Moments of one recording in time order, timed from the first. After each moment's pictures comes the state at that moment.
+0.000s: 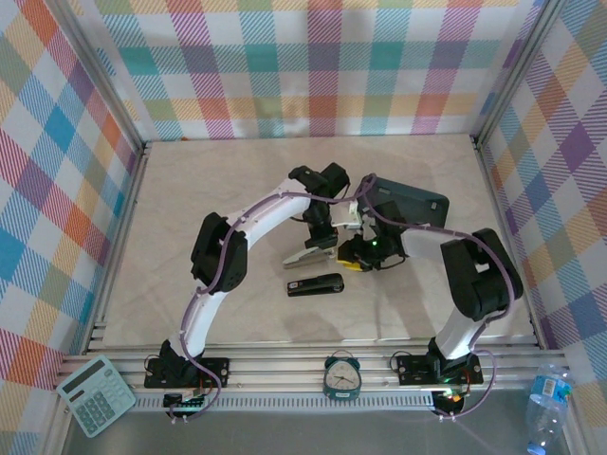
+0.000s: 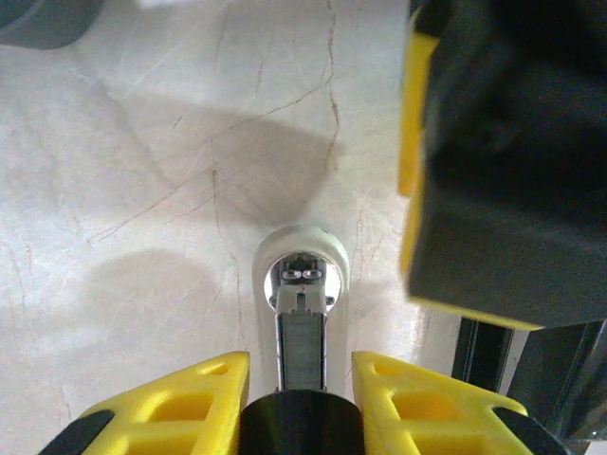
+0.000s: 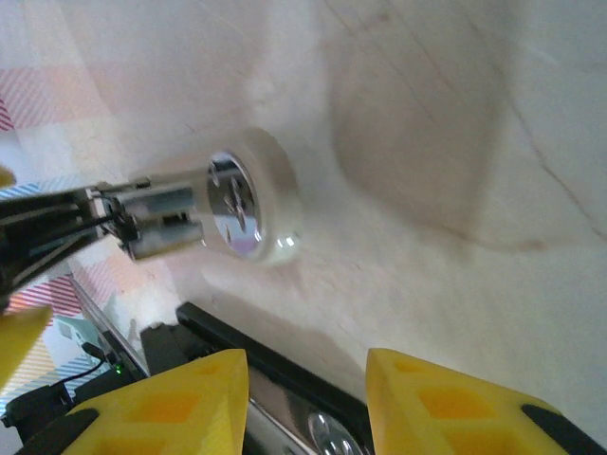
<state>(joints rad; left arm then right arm) -0.75 2.25 2.06 -1.21 0.20 0.62 0.36 1.69 0.83 -0.29 -0.71 0.60</state>
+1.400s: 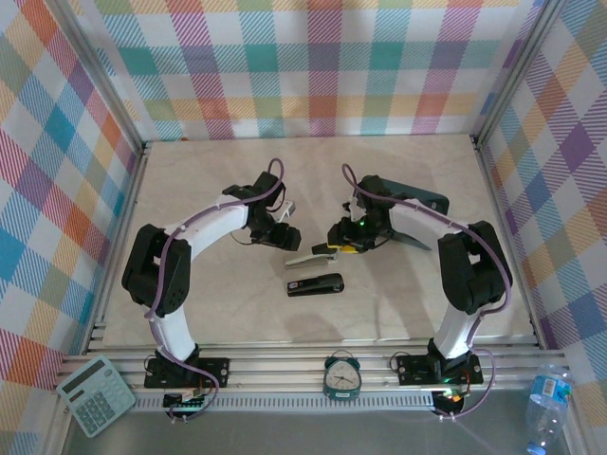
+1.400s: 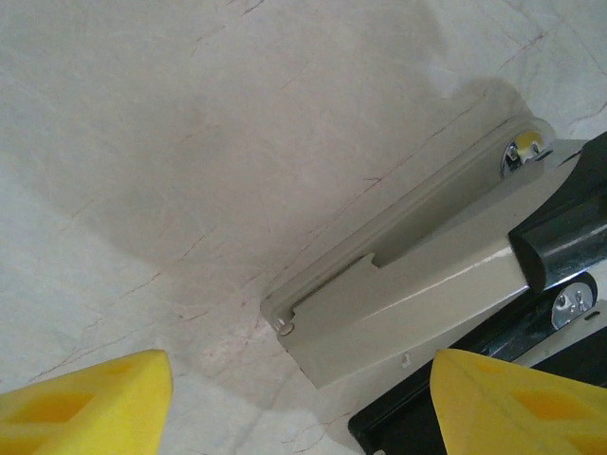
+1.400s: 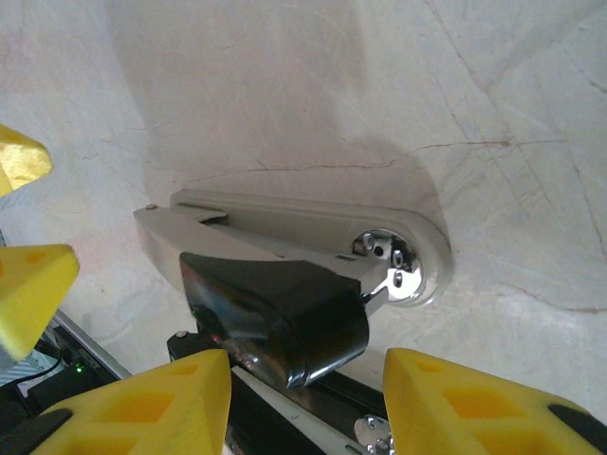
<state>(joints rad) -0.51 1.80 1.34 -0.82 0.25 -0.18 0.43 1.78 1.18 -0.64 -0.58 0.46</state>
